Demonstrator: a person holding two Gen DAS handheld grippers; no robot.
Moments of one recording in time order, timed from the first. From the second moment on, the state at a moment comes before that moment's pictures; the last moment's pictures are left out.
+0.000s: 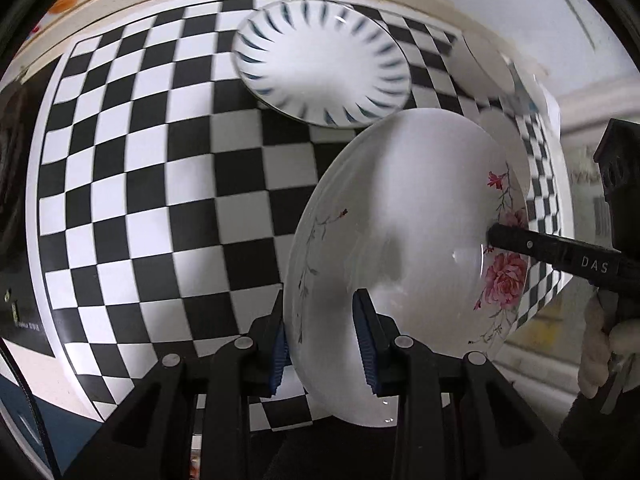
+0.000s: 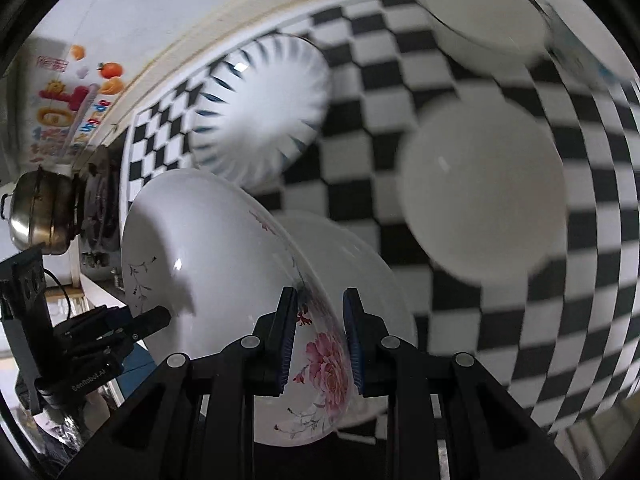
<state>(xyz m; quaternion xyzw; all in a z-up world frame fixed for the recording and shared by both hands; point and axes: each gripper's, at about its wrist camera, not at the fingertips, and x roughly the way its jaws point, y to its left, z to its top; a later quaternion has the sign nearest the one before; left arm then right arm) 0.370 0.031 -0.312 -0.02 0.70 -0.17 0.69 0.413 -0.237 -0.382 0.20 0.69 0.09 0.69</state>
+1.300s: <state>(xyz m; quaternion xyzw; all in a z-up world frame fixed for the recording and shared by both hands) 0.362 -0.009 -0.365 0.07 0.74 -0.13 0.66 0.380 -0.234 -0.426 0.15 0.72 0.02 0.67</state>
